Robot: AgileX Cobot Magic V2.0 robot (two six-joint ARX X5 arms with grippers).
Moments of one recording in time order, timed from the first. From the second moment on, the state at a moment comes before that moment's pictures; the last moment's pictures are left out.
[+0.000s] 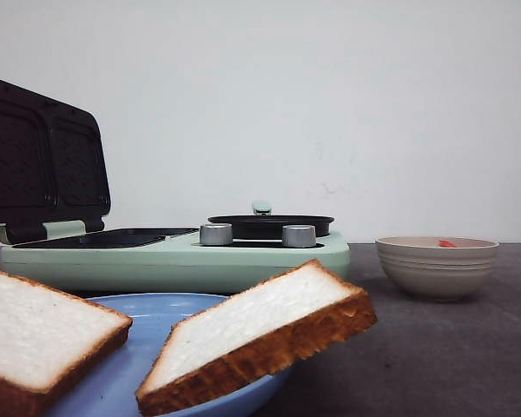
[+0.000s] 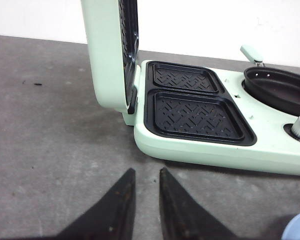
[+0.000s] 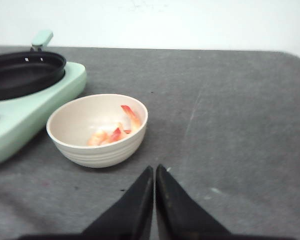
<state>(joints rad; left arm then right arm) 0.00 0.01 0.03 -0.18 0.16 -0.12 0.13 0.00 0.02 -0.17 -0.01 0.11</state>
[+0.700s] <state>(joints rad) 0.00 0.07 0.20 -0.35 0.26 -0.38 0.13 0.03 0.11 -0.28 -0.20 0.56</state>
